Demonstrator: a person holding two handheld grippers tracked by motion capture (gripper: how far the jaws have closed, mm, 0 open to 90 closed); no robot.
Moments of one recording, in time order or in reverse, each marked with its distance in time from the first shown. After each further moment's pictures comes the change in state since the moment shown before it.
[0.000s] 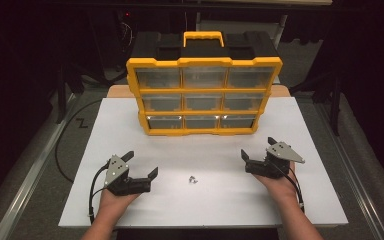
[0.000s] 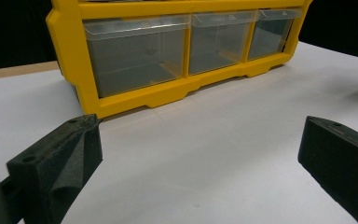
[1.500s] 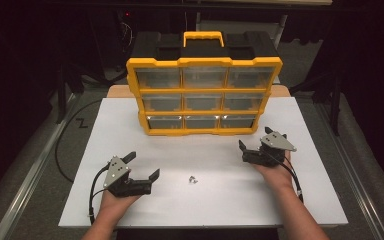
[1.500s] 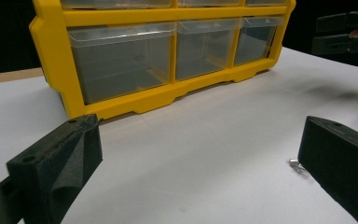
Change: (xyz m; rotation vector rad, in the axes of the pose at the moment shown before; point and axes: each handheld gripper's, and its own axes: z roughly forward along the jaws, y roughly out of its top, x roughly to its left) left arm -0.004 0.000 -0.002 -0.022 -0.046 0.007; right arm -0.011 0.008 0.030 -0.003 -0.026 -0.088
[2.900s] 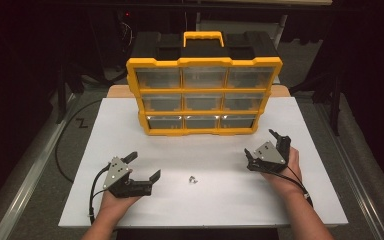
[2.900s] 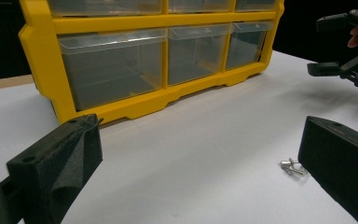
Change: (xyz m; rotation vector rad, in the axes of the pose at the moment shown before) left arm -0.002 0.000 -0.001 -0.019 -0.028 0.012; right arm 0.008 -0.014 -0.011 0.064 -0.134 -0.435
